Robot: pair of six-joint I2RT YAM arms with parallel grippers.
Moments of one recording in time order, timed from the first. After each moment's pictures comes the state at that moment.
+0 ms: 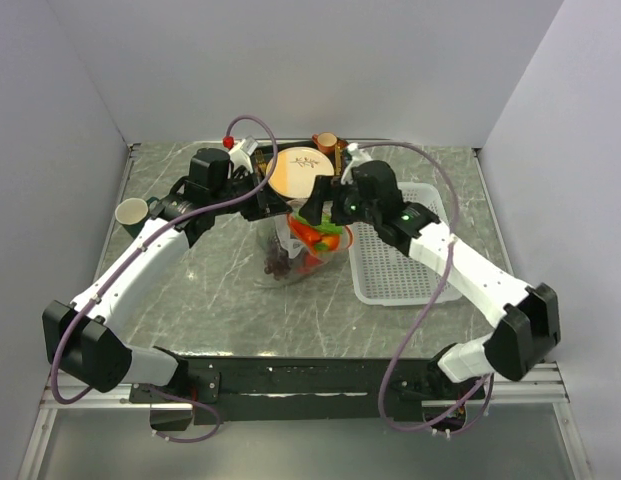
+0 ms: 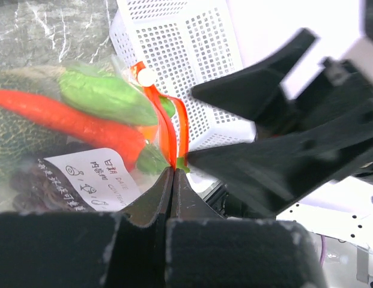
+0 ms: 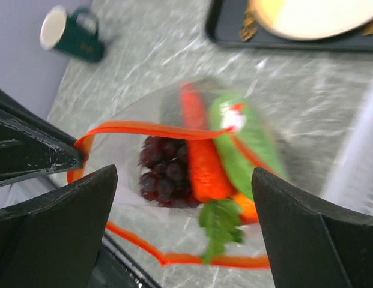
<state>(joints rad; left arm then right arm) -0.45 1.35 1.28 -0.39 0.46 -0.70 0.61 1.40 1.24 -0.30 -0.13 0.49</state>
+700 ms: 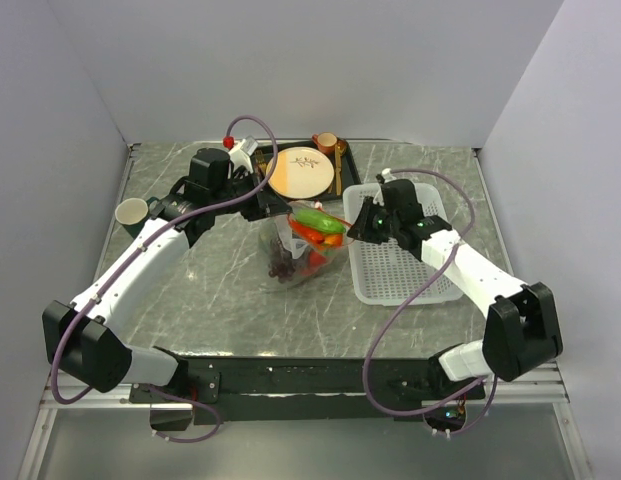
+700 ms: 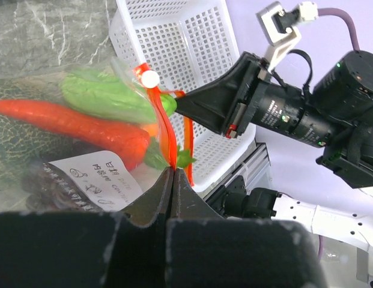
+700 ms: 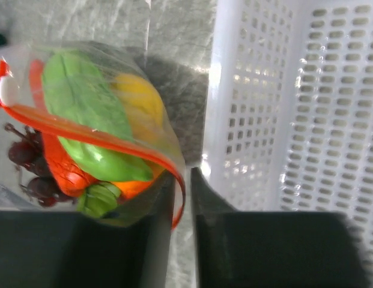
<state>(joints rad) -0.45 1.35 1.28 -0.39 0.47 -0.70 0.40 1.38 1.00 -0.32 -0.18 0.55</state>
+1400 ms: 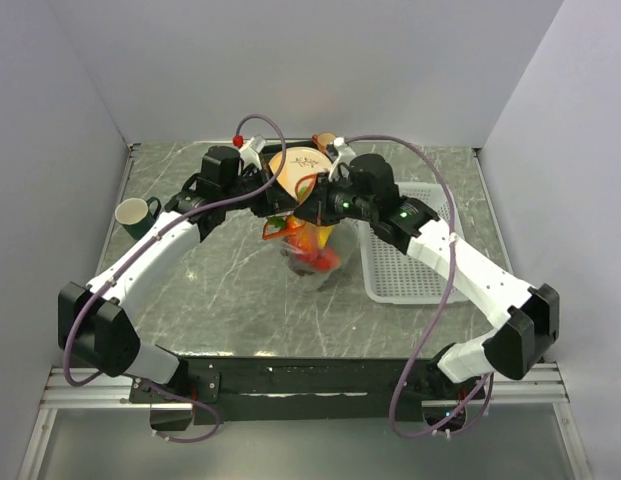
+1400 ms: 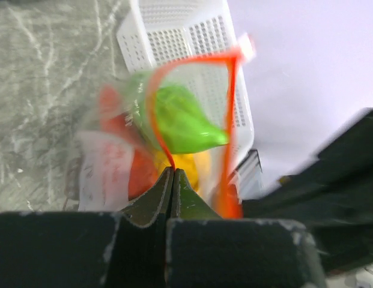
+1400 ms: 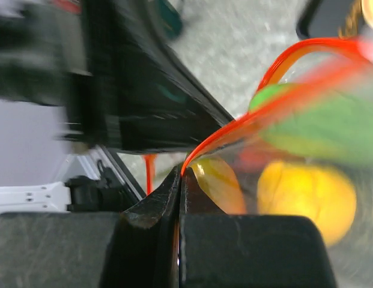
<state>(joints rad) -0.46 1.44 1.28 -0.29 0.49 -0.75 0.66 1.41 1.34 -0.31 -0.31 0.52</state>
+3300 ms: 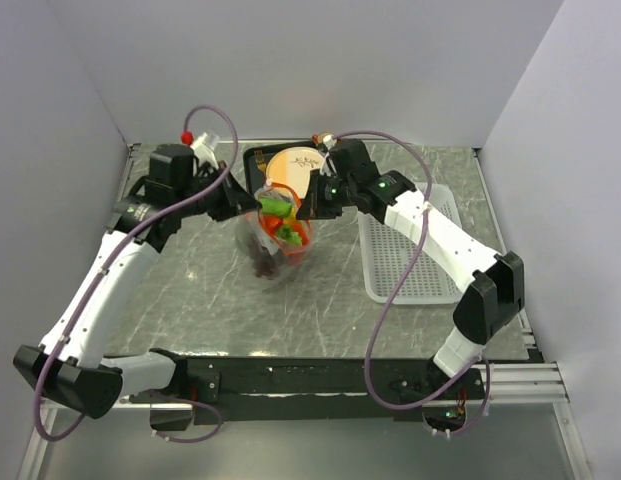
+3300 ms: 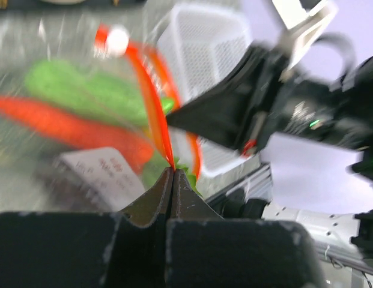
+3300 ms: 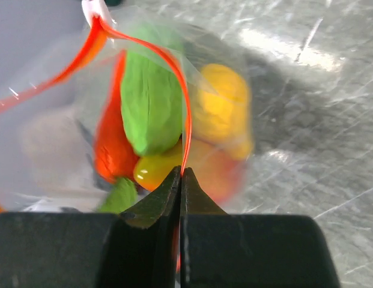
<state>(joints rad) -0.36 1.21 1.40 -0.69 0.38 -0.69 0.62 1.65 1.58 -0.63 -0.30 0.59</state>
